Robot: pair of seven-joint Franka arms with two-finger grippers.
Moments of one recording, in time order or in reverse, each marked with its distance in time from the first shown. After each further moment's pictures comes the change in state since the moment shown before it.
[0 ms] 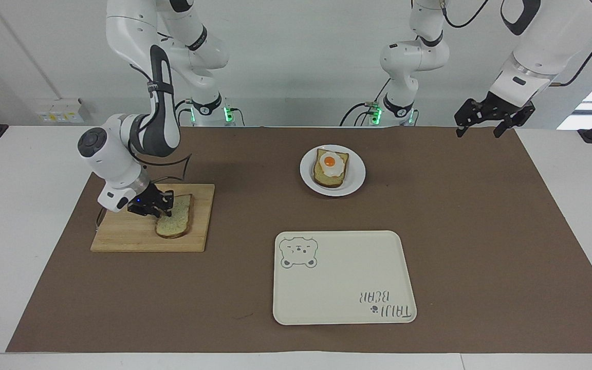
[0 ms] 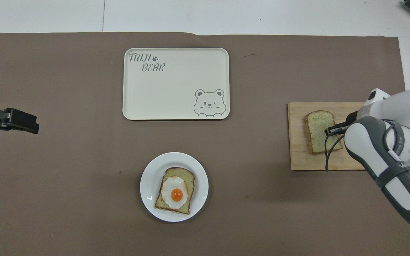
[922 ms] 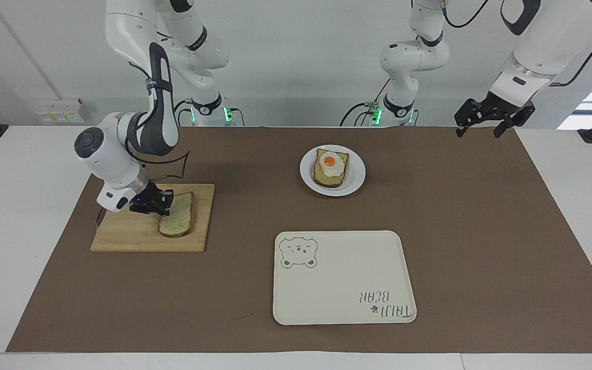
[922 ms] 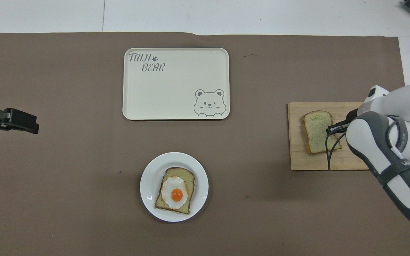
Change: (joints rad) left arm 0.000 0.000 0.000 0.000 0.000 0.000 0.000; right arm 0.004 0.005 0.003 0.044 0.000 -0.071 0.000
